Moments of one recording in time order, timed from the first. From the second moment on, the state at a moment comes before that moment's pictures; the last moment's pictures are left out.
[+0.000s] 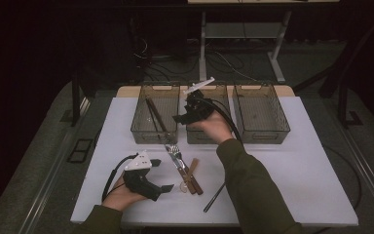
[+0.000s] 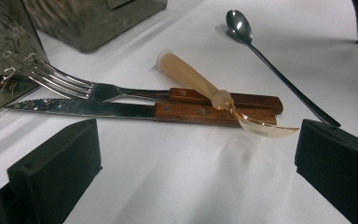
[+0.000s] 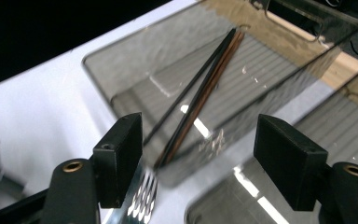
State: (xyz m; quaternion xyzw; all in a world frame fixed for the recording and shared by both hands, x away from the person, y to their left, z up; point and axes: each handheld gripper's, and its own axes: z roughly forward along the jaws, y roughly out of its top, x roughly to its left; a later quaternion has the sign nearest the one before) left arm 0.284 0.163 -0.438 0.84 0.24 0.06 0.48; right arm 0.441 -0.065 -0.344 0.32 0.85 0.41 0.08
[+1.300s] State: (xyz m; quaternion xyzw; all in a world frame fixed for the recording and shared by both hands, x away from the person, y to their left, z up) left arm 0.277 0.171 -0.440 0.84 0.27 0.09 0.46; right arm 0.341 -0.217 -0.397 0.33 0.85 0.42 0.07
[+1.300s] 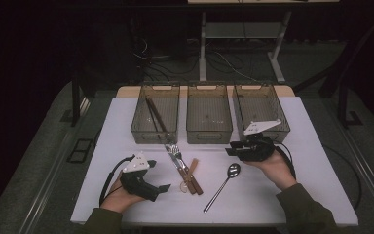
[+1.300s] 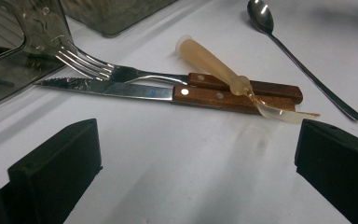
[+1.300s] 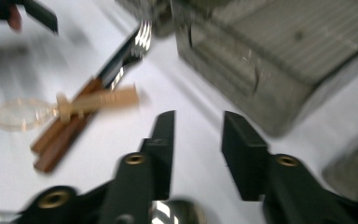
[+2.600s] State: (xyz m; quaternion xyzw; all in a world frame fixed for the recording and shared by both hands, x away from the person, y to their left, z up) left arm 0.275 0.165 -0.441 0.85 0.26 0.08 0.46; right arm 0.333 -0.207 -0.434 0.33 0.89 0.31 0.08
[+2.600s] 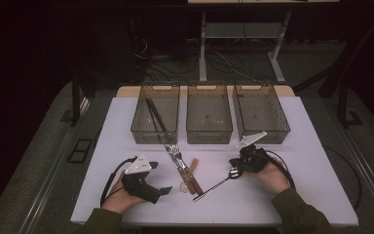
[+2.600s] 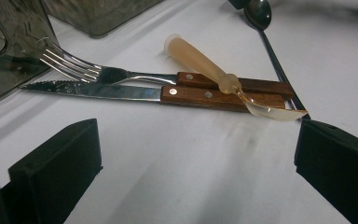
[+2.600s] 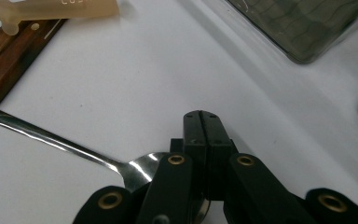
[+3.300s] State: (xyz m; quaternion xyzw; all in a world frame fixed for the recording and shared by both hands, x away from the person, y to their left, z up) left arm 0.275 0.166 -0.440 0.85 0.26 0.08 0.46; right arm 0.322 -0.233 -0.440 0.33 0.87 0.35 0.03
